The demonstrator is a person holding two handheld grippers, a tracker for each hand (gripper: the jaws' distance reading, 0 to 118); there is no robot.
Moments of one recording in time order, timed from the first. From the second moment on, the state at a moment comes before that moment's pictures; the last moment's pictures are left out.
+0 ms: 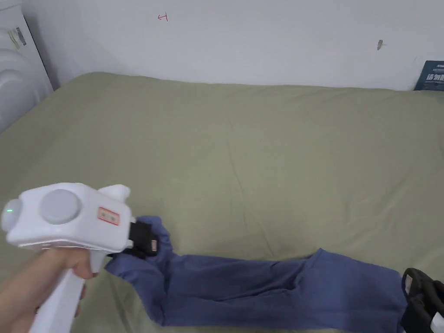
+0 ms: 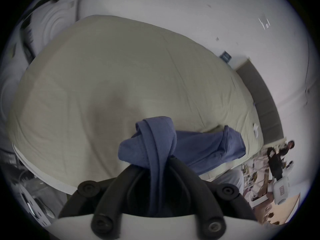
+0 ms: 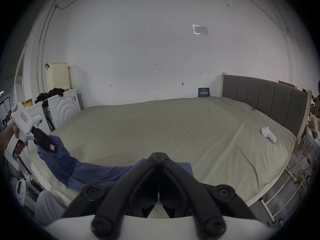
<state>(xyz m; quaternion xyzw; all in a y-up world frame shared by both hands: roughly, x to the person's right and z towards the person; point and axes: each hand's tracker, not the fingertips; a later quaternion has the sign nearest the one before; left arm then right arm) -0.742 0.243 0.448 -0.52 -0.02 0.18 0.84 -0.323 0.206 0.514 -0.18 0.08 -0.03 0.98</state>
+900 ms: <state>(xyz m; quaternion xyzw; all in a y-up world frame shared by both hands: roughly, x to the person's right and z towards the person) -0.660 0.150 0.398 -0.52 -0.10 0.26 0.81 -0.296 0.202 0.516 -0.20 0.07 -0.06 0.98</state>
